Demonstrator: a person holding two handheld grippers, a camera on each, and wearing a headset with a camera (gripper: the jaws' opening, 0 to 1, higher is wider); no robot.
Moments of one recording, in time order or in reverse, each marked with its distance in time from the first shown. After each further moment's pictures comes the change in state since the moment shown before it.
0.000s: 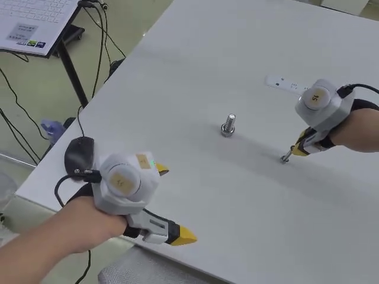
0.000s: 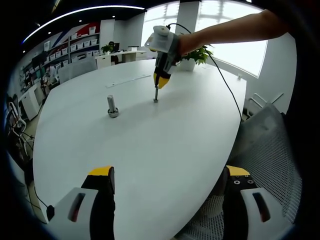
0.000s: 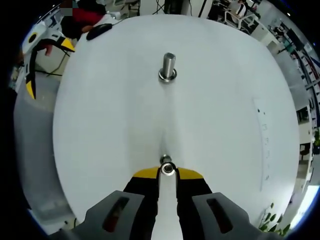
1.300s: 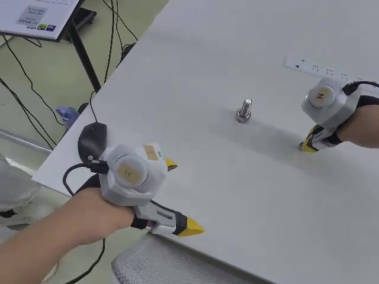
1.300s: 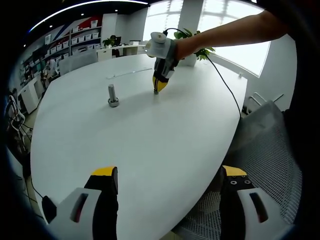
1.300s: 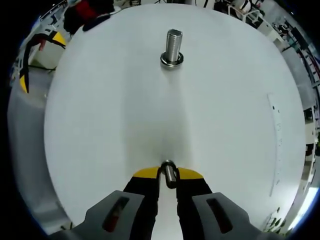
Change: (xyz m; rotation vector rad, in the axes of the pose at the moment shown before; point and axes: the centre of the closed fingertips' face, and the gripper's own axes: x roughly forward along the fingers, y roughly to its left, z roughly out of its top) left arm -0.001 0.001 -0.019 -0.035 0.044 -0.009; right arm 0.044 0.006 -0.004 -0.005 0.032 0.028
